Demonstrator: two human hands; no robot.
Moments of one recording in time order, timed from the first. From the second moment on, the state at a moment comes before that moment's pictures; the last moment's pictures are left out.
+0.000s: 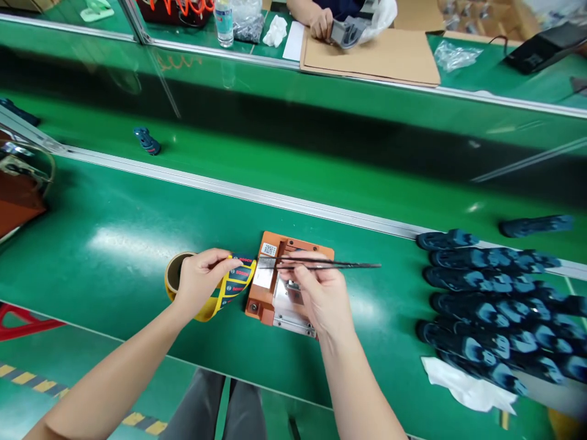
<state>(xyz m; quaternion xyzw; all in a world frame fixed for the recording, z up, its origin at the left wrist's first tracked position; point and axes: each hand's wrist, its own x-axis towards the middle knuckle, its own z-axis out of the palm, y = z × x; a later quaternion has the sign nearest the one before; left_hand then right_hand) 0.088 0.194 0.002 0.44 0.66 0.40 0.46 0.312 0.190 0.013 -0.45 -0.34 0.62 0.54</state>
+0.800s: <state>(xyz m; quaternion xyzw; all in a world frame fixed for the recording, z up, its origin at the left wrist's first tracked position) 0.137 0.238 0.009 0.74 0.67 -0.07 0.07 0.370 0.200 0.003 -0.52 -0.41 0.56 0.50</state>
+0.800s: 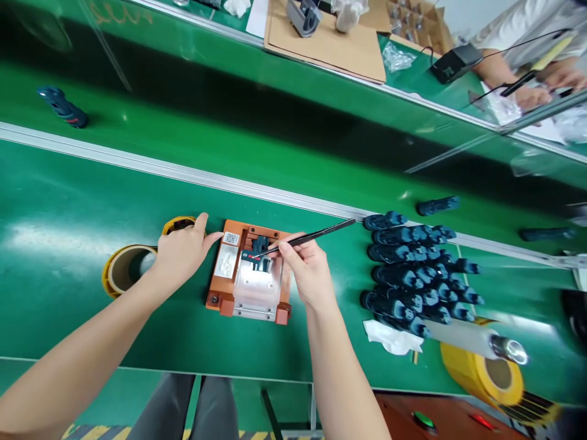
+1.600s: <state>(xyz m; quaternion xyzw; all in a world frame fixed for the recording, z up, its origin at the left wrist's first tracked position) 0.167 0.128 -0.021 0.90 0.38 0.17 0.13 0.402 0.195 -0.020 -0.51 -0.47 0.55 0.46</state>
